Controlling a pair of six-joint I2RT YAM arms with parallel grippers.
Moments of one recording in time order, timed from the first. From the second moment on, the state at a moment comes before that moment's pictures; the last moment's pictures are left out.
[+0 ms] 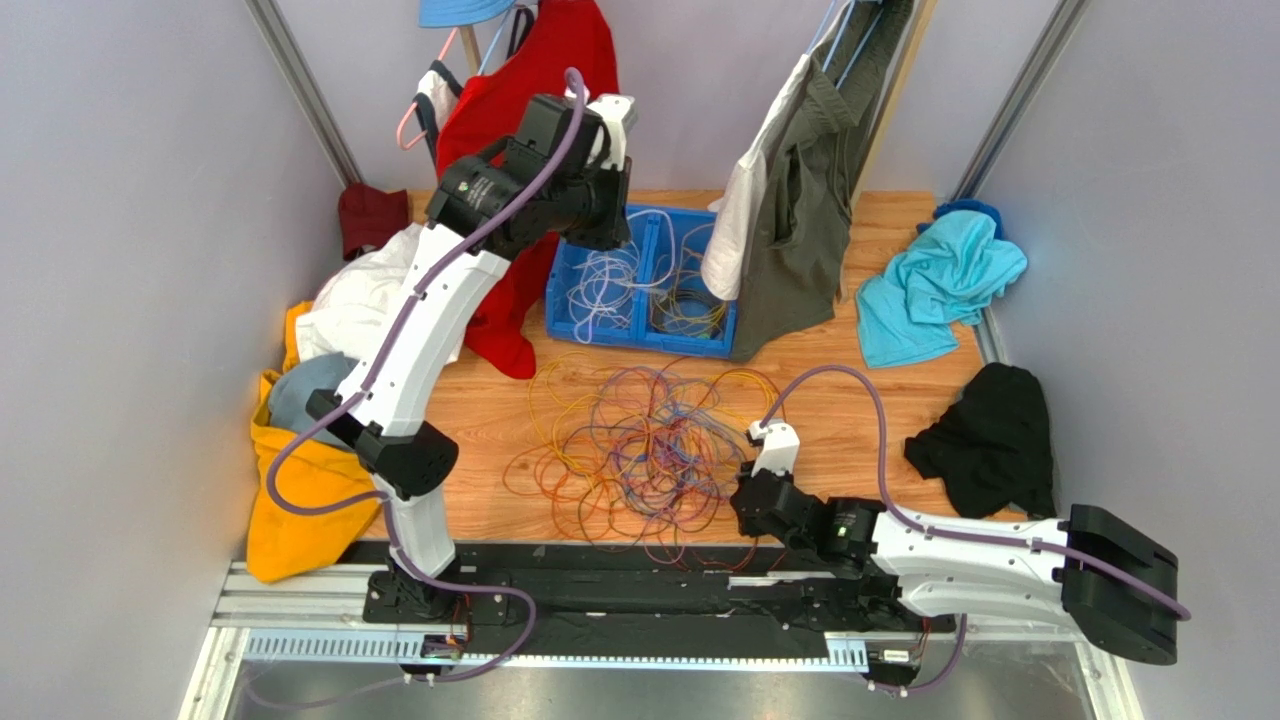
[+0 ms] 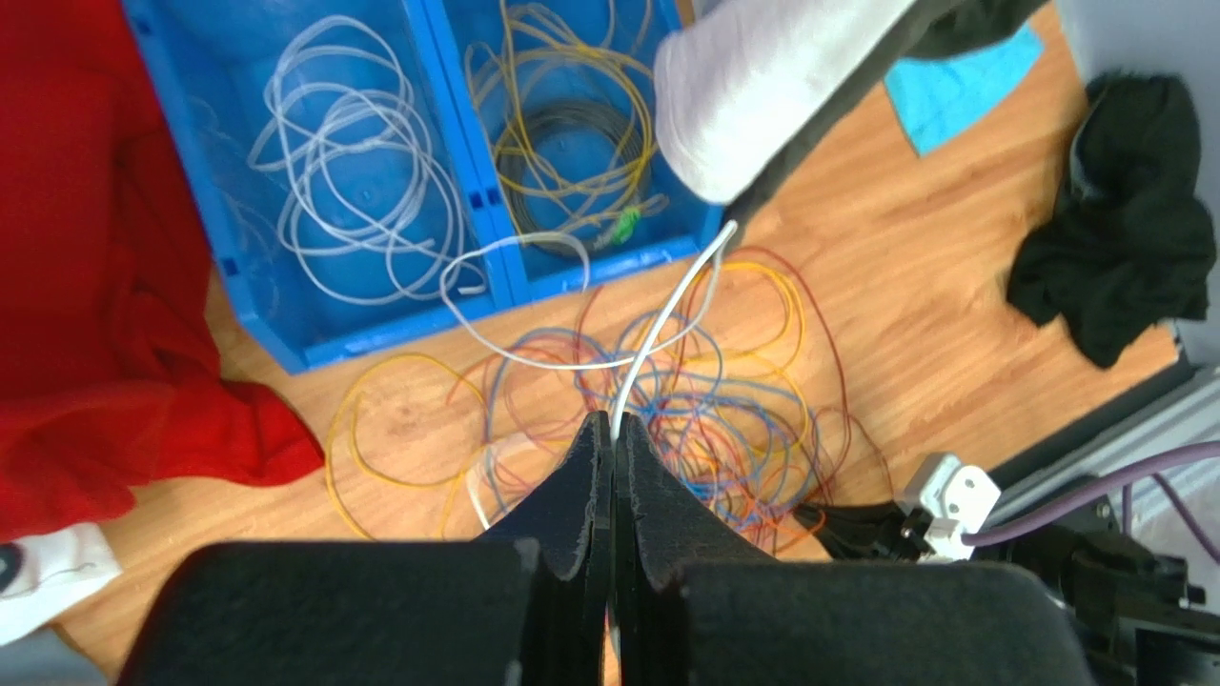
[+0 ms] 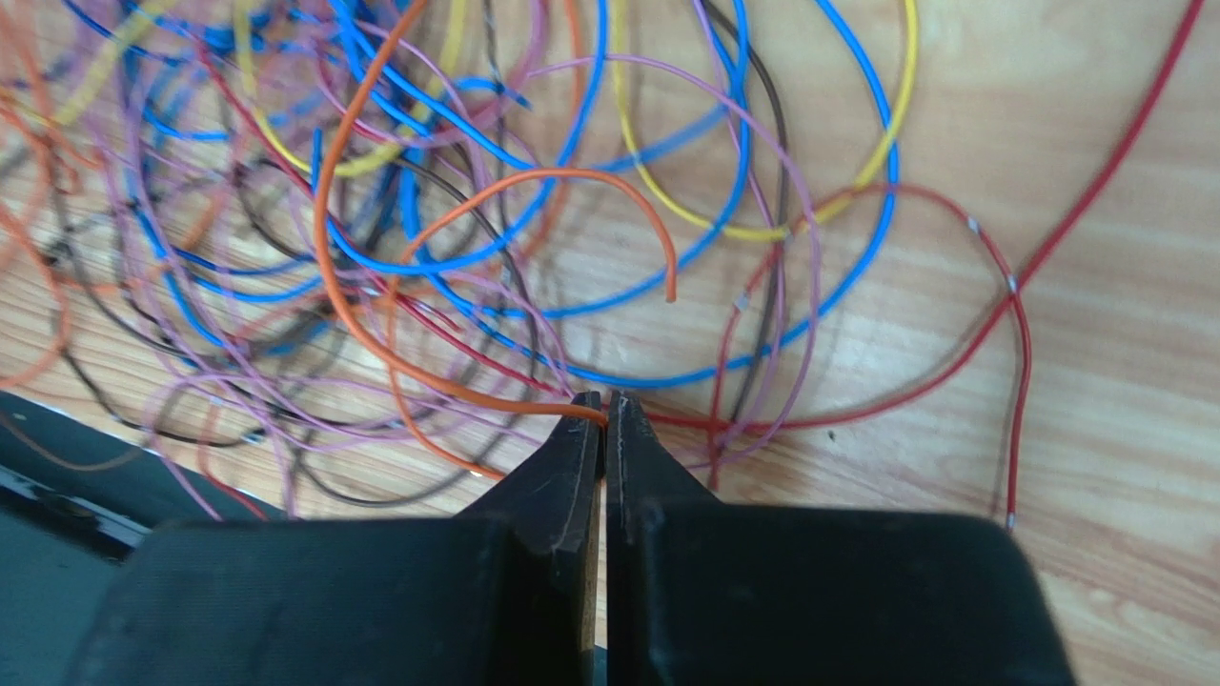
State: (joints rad) left arm -0.64 1.84 2.40 -1.23 0.01 -0.28; right arm 1.18 0.94 0.27 -0.14 0.50 0.80
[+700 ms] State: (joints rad) left arm -0.46 1.97 2.45 -1.15 -0.07 -0.23; right arm 1.18 0.72 0.45 -0.34 0.49 0.75
